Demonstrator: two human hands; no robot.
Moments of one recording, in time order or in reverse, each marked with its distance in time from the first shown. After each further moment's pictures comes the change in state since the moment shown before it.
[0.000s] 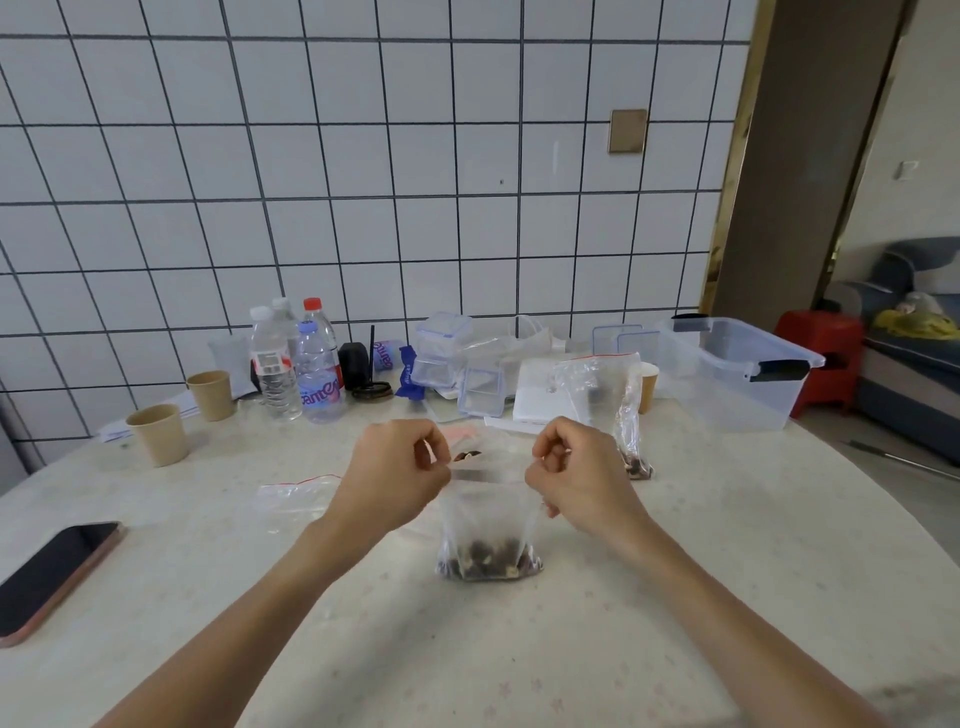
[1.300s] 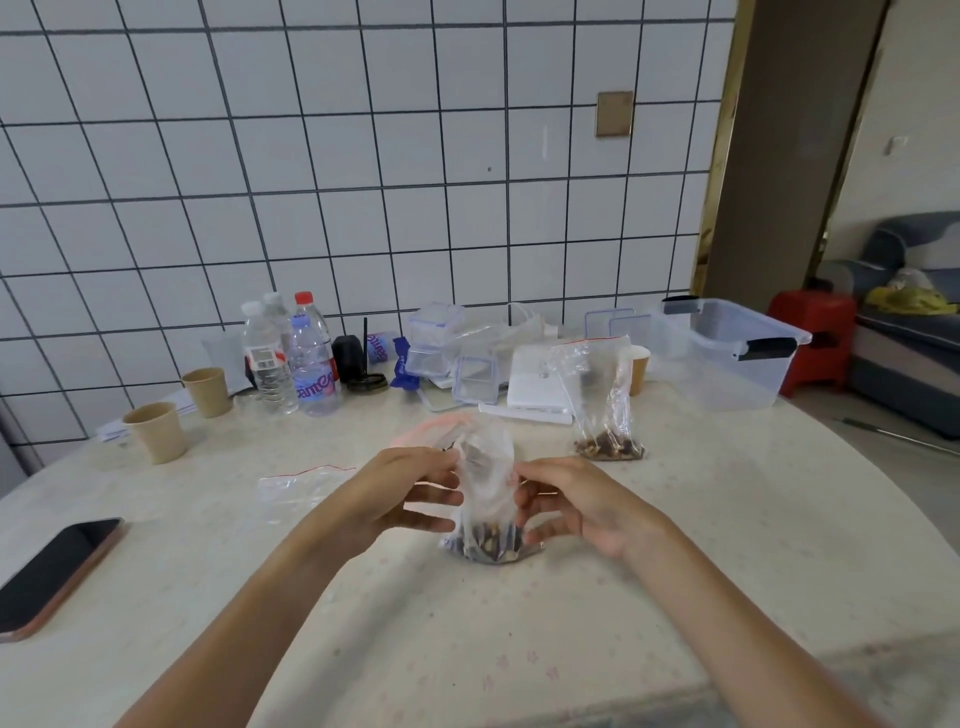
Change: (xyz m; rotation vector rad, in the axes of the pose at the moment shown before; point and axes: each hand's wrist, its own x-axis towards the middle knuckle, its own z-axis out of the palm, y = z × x) left_hand -0.010 -0.023 0.011 -0.832 -0.442 -0.447; right_hand -0.011 0.026 0.000 0.572 -0.411 0.486
